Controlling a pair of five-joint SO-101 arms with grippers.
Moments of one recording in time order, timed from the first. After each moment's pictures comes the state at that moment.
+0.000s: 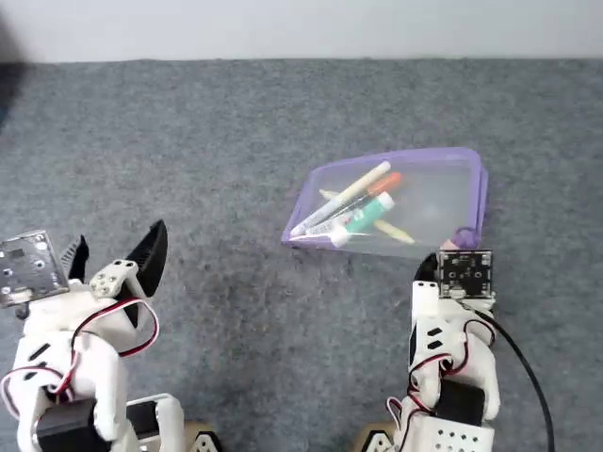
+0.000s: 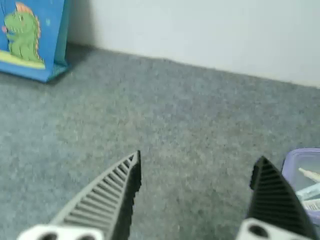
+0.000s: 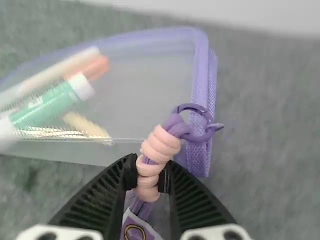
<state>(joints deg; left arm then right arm) -18.3 -82.3 49.5 73.1 8.7 8.8 -103.0 93.5 46.9 8.5</state>
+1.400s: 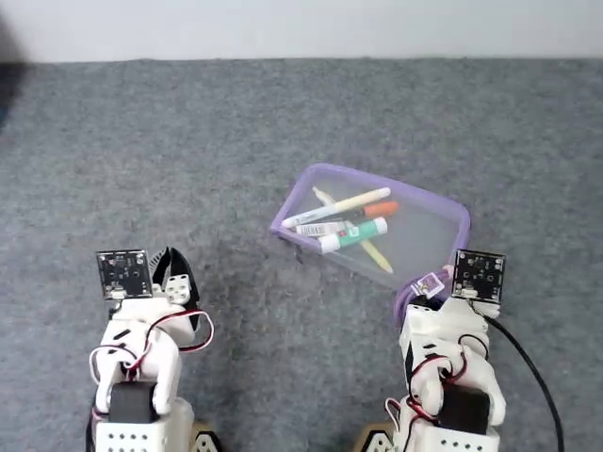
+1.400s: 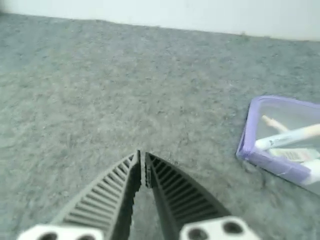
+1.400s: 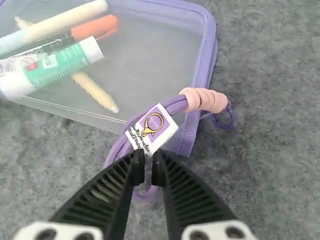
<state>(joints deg) -3.6 -102.7 95.9 46.5 10.4 7.0 -103.5 86.2 70.6 -2.2</state>
